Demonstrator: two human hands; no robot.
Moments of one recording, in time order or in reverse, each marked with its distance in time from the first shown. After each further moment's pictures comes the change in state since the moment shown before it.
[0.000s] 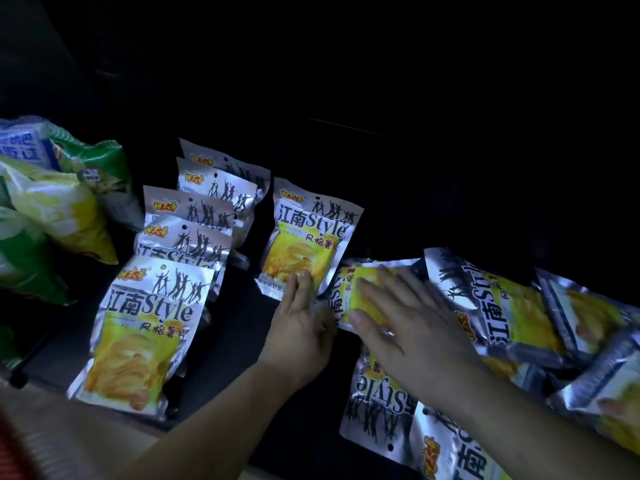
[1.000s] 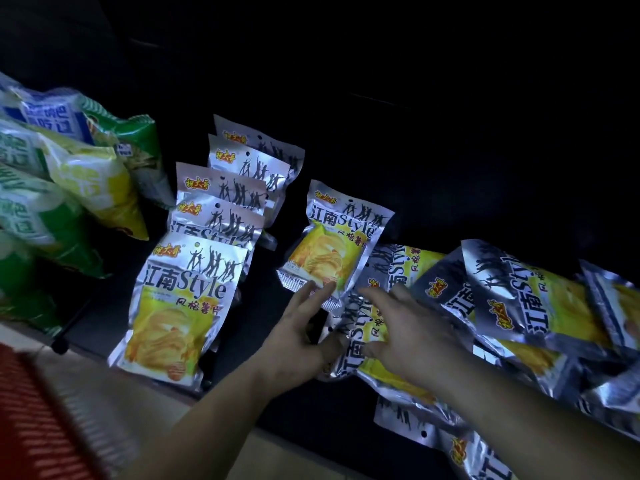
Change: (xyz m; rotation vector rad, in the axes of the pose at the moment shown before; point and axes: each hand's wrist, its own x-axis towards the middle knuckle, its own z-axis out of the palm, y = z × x) left_hand -0.048 -0.029 -0.028 -0.626 -0.118 -0.275; right_hand 0.021 -0.034 0.030 -0.089 -0.213 0.071
